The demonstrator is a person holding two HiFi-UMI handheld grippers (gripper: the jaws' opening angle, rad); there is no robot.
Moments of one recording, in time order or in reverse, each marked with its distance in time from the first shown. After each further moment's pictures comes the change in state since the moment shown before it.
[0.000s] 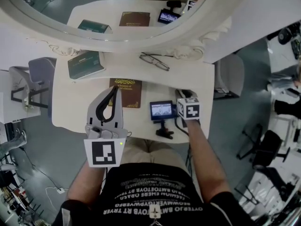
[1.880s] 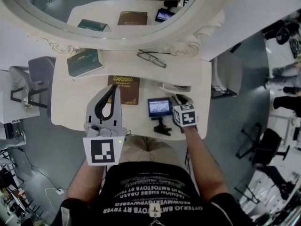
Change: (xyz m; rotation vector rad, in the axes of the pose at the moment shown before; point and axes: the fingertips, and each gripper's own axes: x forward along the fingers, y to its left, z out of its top) left arm -0.012 -0.009 0.006 0.006 -0.022 0.001; right arm -0.016 0.012 -0.046 -0.079 0.030 0.009
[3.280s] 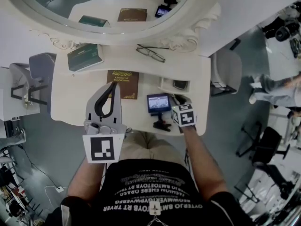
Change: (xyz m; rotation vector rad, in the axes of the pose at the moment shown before) left arm -0.015 -0.010 0.000 0.000 -0.009 0.007; right arm -0.008 0.016 -0.020 -0.002 0.002 0.035
